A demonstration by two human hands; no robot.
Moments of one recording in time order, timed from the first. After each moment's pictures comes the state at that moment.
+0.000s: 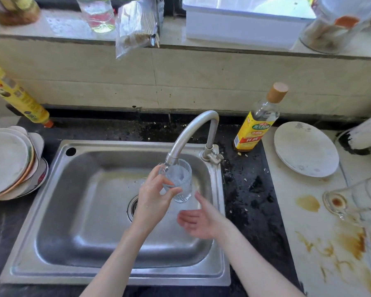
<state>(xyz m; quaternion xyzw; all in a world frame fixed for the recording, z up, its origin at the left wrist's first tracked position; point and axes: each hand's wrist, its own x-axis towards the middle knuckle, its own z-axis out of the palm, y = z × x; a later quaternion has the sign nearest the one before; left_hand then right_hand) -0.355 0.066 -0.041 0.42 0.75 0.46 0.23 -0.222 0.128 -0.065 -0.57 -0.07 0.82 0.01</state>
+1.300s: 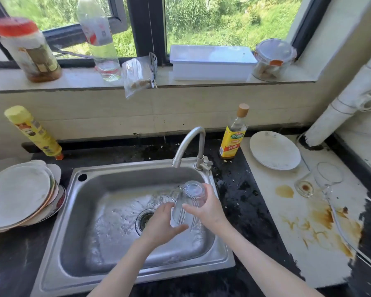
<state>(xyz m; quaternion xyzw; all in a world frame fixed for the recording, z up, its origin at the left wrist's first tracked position) -0.356 0.007 -0.030 0.56 0.74 0.13 0.35 -0.212 0.074 0.002 -0.52 -0.64 0.52 0.22</state>
